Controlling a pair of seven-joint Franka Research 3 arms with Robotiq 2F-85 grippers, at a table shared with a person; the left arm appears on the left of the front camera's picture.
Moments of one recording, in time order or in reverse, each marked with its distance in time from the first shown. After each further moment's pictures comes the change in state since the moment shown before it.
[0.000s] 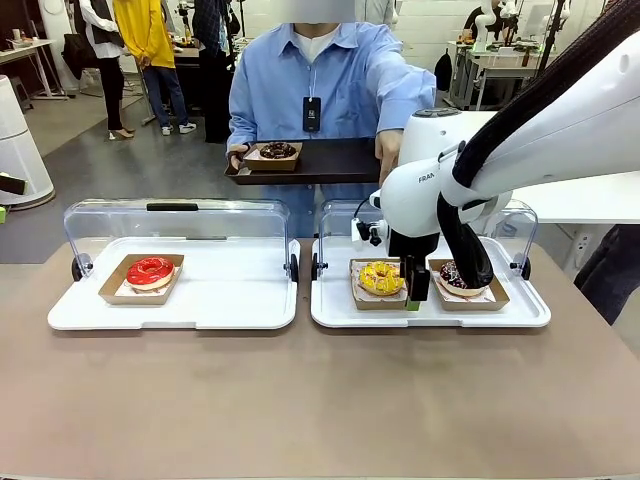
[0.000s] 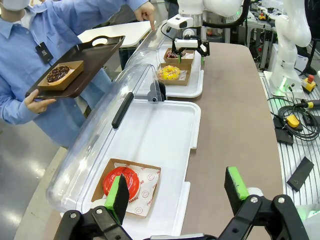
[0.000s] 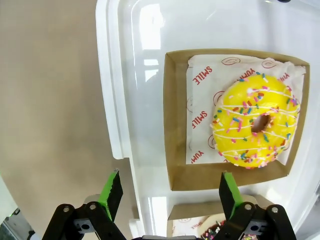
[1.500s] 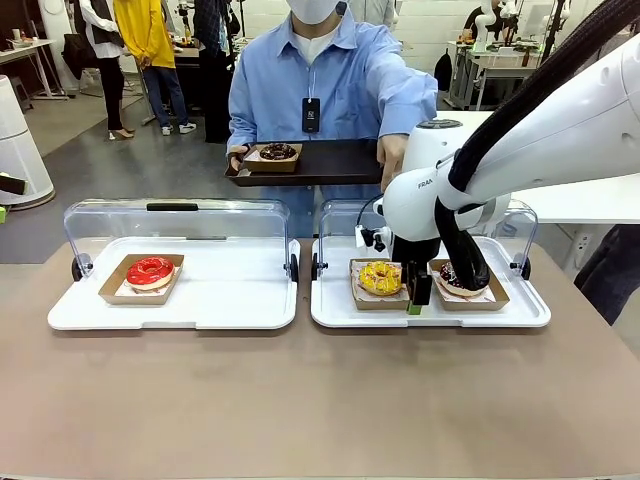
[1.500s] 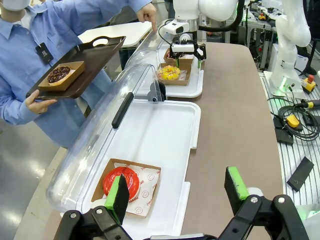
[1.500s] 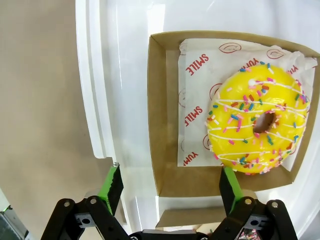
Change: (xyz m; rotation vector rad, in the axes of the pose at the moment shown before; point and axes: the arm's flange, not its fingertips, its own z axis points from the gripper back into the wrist) left arm 0.000 0.000 0.000 0.000 0.000 0.000; right arm -0.008 -0.015 -0.023 0.026 -0.018 0.016
